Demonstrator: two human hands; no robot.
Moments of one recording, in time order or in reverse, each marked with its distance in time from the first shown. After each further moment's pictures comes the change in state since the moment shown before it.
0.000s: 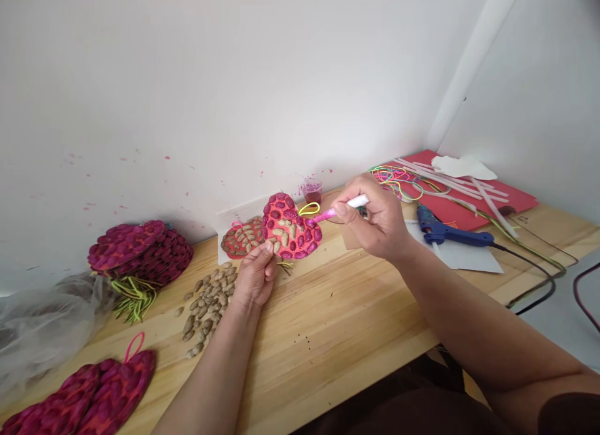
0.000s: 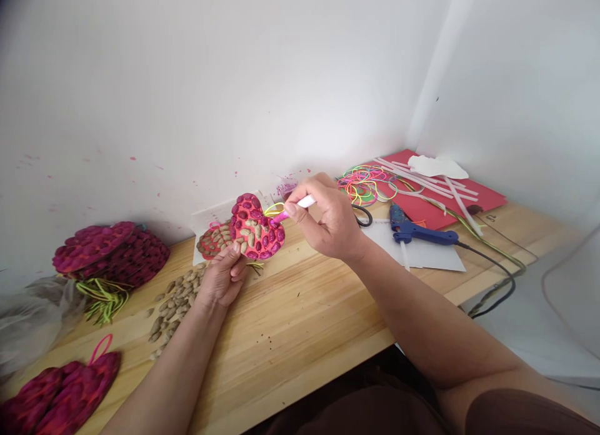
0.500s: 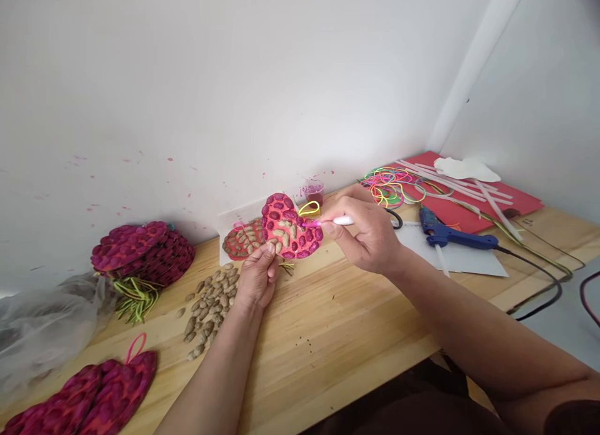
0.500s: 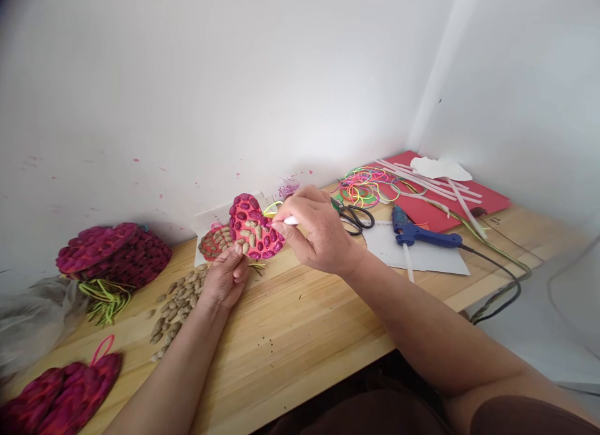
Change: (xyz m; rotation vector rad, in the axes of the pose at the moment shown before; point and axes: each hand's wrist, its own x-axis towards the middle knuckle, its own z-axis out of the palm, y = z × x) left_hand 0.001 -0.003 0.000 -0.023 0.029 0.043; right_hand -0.004 -0.006 0.012 -0.123 -0.094 -0.130
